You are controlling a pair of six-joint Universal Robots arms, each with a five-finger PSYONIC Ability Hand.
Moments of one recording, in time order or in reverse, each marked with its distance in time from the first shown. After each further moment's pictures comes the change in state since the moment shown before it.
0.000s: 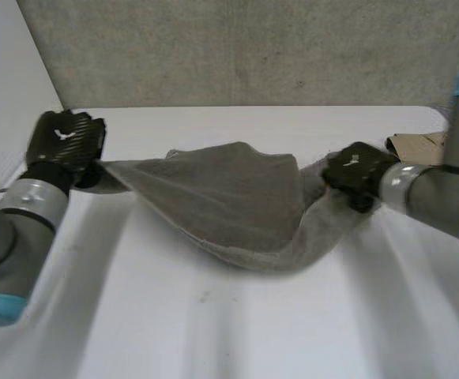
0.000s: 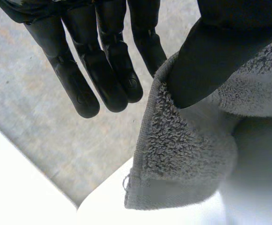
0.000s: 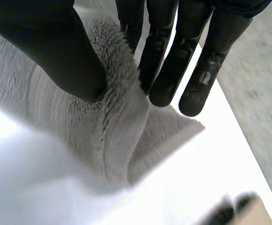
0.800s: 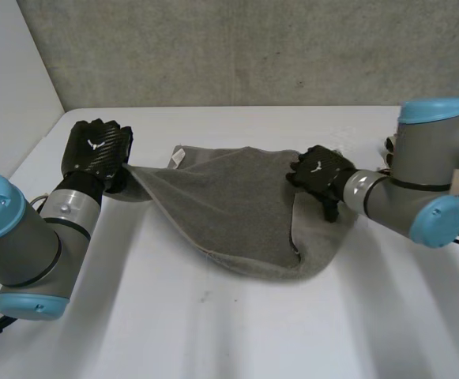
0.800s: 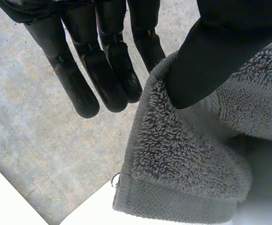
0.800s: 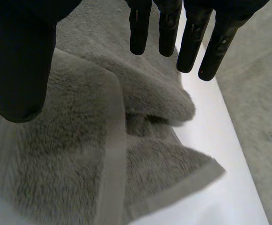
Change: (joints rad) left arm -0.073 -0.192 0.014 0.243 -0.002 -0.052; right arm 0.078 0.324 -0.276 -0.097 -0.083 -0.098; left_hand 0.000 0.000 0.000 0.000 0.000; right_hand -0.676 -0.830 -0.827 -0.836 -0.807
